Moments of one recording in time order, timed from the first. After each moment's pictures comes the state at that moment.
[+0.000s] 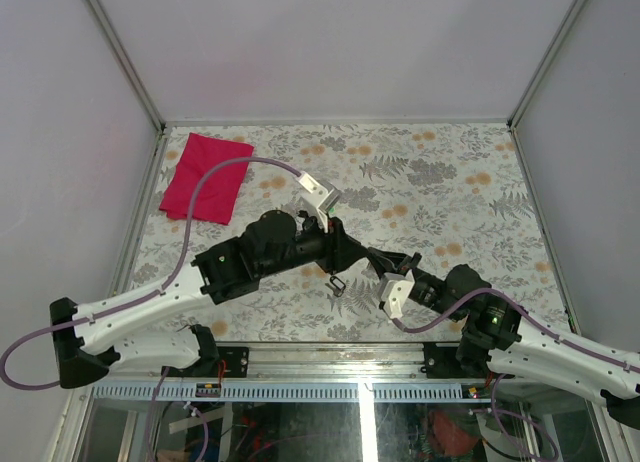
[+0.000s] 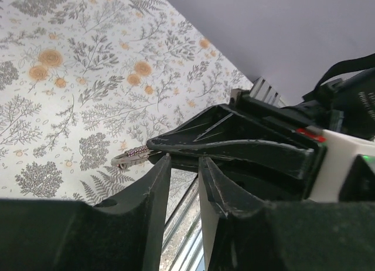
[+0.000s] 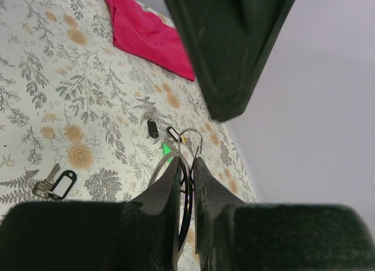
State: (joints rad) left arm -1.09 1.11 1.03 -0.16 0.02 -0.51; right arm 1.10 0.54 0.43 0.08 0.07 -0.78
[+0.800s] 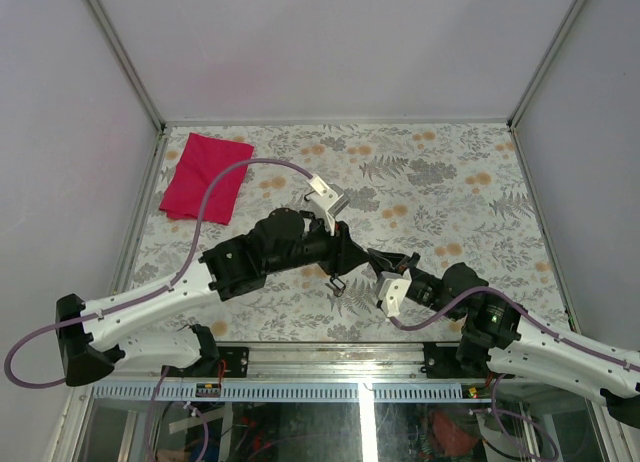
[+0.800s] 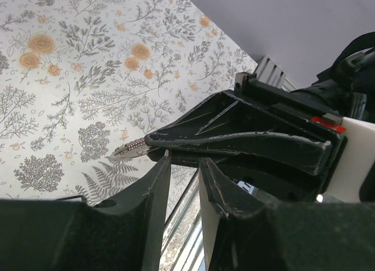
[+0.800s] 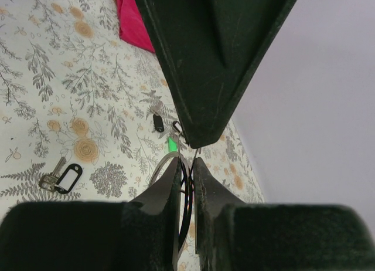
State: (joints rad) left arm -1.07 1.13 1.03 -0.17 0.09 -0.47; right arm 1.10 0.56 0.45 0.04 0.07 -0.77
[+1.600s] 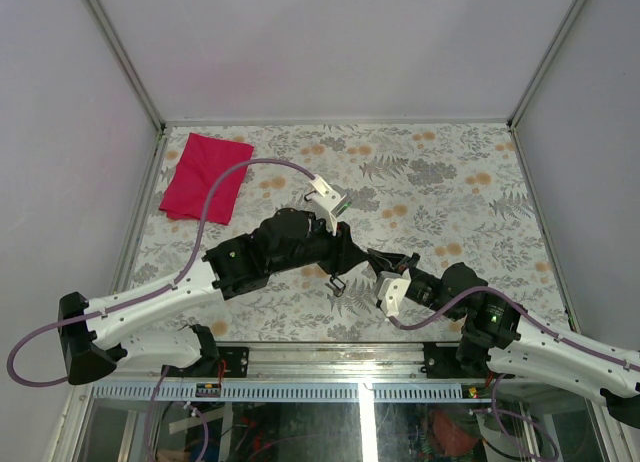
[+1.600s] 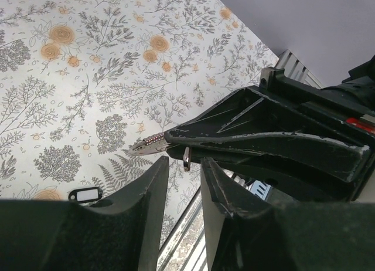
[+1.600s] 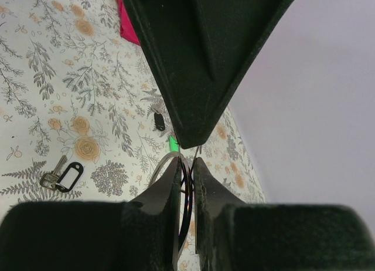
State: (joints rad) left arm -1.07 1.15 1.04 -0.21 0.05 -0.44; right arm 1.10 0.56 0.45 0.04 0.07 -0.77
